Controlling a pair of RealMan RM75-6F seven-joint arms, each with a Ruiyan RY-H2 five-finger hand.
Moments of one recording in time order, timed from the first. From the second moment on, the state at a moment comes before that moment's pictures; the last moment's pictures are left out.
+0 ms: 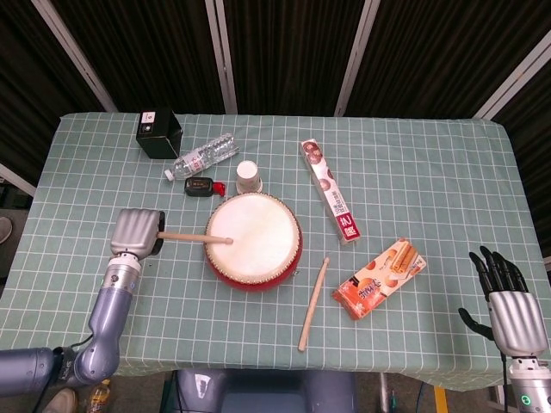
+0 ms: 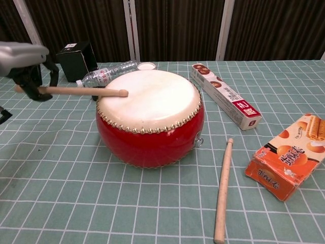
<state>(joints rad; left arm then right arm) -0.77 -1.37 -0.25 -1.90 0.59 1.30 0.89 0.05 -1.12 0.04 -1.62 -1.57 1.52 -0.07</state>
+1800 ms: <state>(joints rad) -0.47 -1.34 0.03 -1.75 1.04 1.17 0.61 0.06 -1.12 0.04 -1.63 -1.56 1.51 -0.09</state>
